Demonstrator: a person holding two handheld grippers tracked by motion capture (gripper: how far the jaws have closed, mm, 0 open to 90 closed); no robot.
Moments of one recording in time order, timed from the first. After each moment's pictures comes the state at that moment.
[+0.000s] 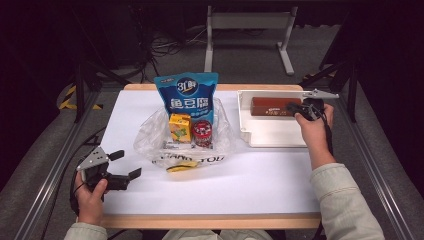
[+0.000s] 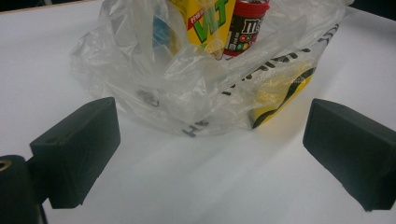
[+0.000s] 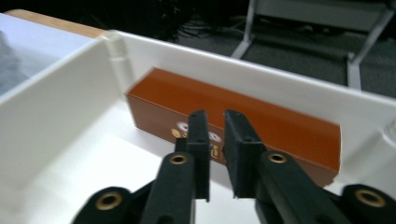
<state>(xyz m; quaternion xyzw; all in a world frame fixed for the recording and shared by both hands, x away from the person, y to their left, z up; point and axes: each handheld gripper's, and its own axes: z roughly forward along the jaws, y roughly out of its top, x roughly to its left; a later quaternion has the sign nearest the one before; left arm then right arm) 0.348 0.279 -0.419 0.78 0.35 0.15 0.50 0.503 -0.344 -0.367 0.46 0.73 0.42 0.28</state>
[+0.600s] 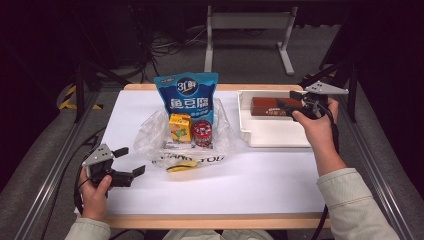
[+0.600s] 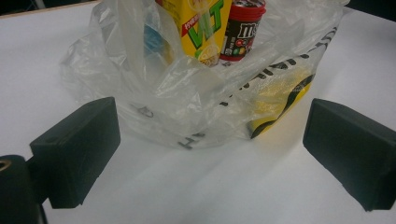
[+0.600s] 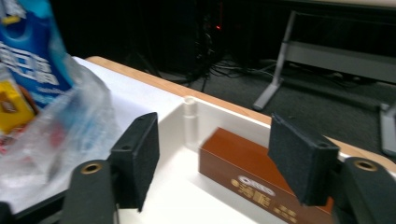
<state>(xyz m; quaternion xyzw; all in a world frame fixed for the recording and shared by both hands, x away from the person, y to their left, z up) 0.356 0.270 -0.417 0.78 0.34 0.15 0.50 0.467 -0.314 -0.311 0.39 0.72 0.49 0.28</state>
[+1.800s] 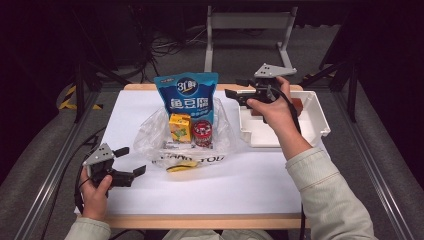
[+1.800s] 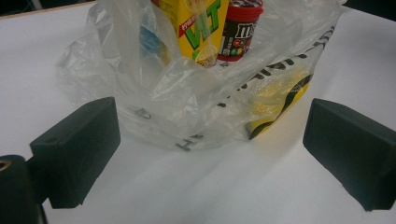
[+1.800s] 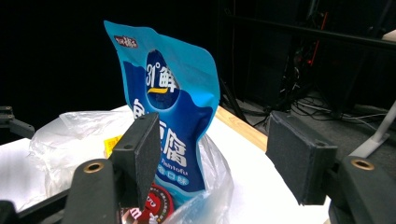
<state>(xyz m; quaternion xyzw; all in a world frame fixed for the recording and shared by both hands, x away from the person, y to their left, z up) 0.356 0.270 -0.416 0.78 0.34 0.15 0.50 0.501 -0.189 -0.282 0.25 0.76 0.56 0.20</state>
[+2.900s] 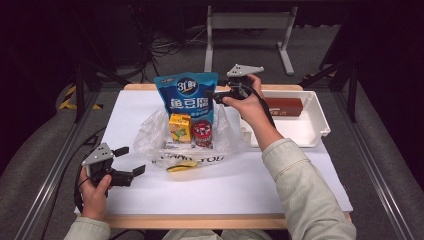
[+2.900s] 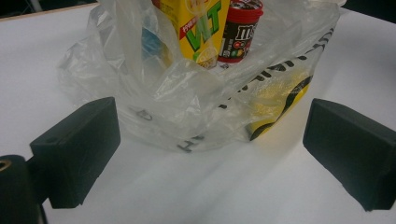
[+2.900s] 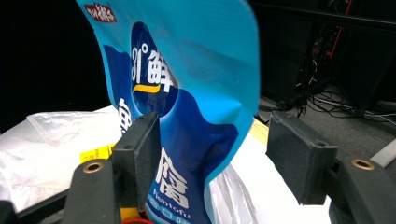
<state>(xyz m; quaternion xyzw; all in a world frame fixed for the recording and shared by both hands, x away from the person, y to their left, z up) 0.357 0.271 -0.416 0.78 0.34 0.15 0.50 0.546 -0.133 -0.315 0.24 0.78 0.55 0.18</state>
